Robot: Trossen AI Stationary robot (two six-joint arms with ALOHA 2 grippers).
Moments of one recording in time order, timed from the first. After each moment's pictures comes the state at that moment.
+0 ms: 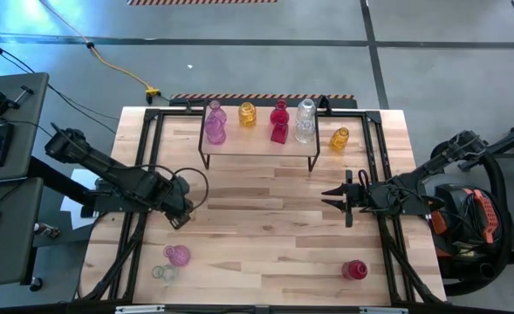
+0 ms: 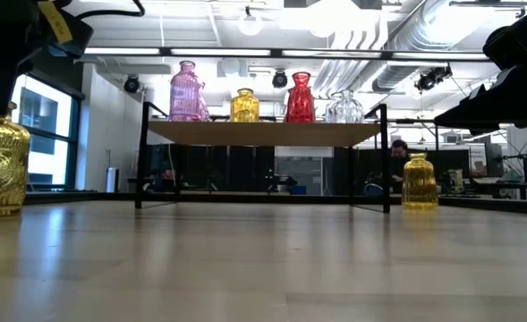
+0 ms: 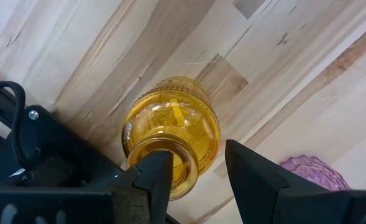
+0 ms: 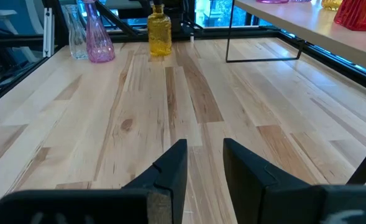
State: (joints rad) left arm -0.43 1.22 0.90 -1.26 -0.09 -1.15; right arm 0.52 0.51 0.01 0.22 0.59 0.18
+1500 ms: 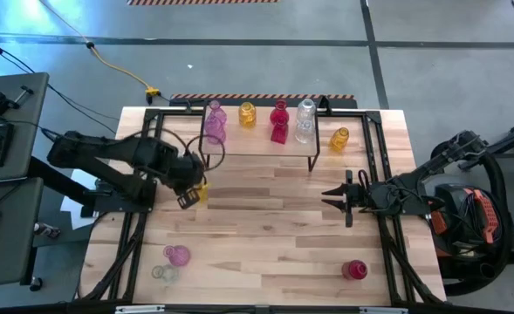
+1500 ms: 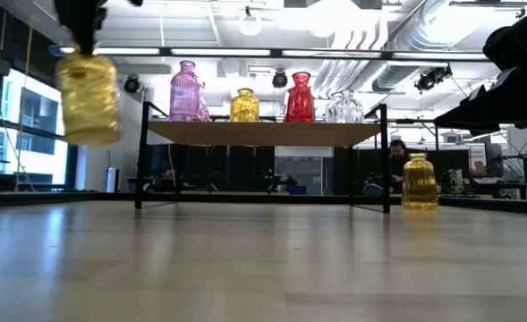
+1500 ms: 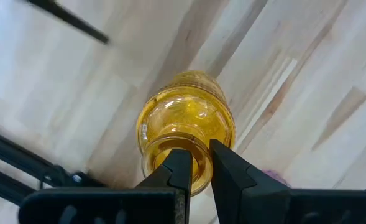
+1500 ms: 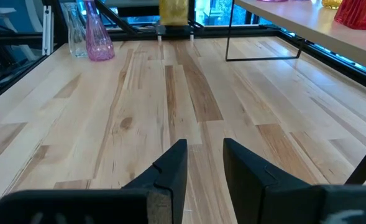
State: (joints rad) left arm -0.15 1.28 1.33 -1.43 -0.11 -0.70; right arm 0.52 0.51 0.01 0.21 0.59 0.18
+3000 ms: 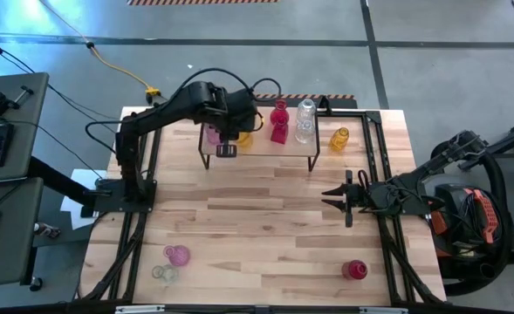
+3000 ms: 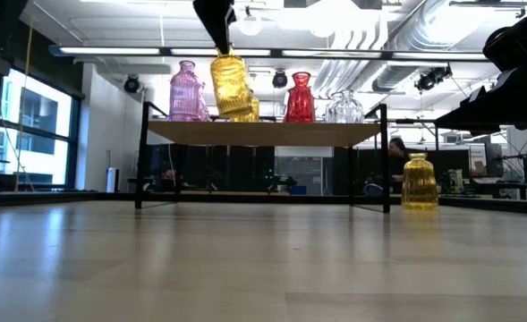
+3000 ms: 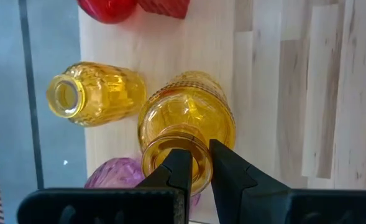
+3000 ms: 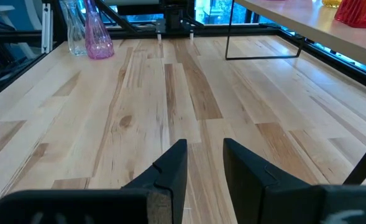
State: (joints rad) left arm 0.25 1.89 2.22 -1.57 -0.22 0.33; right arm 0.52 0.51 0.01 0.21 0.59 0.18
